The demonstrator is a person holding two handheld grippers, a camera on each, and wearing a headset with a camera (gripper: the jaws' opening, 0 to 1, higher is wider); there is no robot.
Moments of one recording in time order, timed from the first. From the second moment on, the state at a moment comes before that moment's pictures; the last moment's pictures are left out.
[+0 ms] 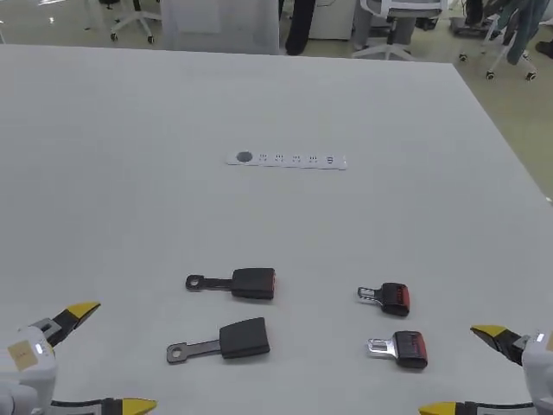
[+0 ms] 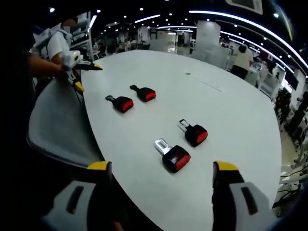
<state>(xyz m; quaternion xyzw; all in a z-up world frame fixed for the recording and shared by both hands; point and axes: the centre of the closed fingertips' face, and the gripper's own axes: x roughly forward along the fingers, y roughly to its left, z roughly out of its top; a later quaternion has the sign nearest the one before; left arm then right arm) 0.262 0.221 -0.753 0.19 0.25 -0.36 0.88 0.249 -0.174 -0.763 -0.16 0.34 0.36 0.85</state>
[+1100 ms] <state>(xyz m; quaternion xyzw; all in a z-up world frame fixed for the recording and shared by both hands) 0.260 0.213 -0.754 0.26 0.28 -0.40 0.83 0.247 -0.167 -0.758 -0.24 0.34 0.40 0.82</state>
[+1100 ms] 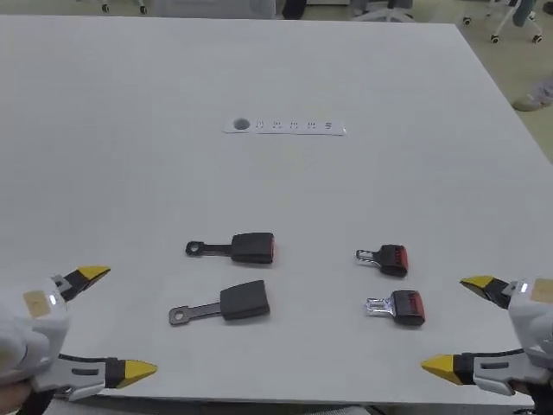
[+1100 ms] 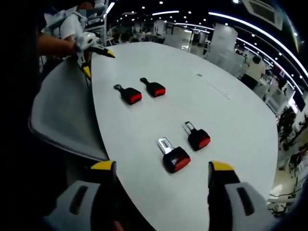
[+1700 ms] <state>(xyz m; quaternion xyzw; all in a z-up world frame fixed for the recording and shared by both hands) 0.274 0.166 -0.758 0.27 0.29 -0.43 0.81 0.257 -0.159 -0.760 -0.27 0.34 0.44 0.79</state>
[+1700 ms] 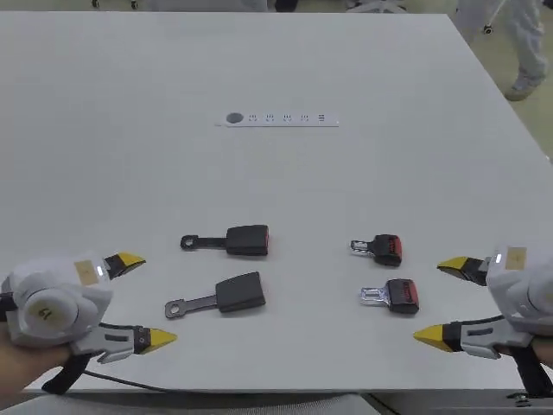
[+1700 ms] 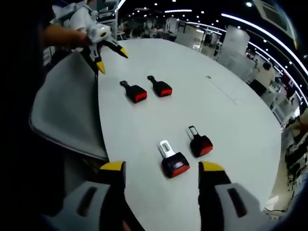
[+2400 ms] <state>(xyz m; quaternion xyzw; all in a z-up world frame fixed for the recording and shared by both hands) 0.294 0.125 -0.796 0.29 0.33 -0.48 0.76 0.280 -0.150 -0.785 -0.30 0.35 0.48 0.75</state>
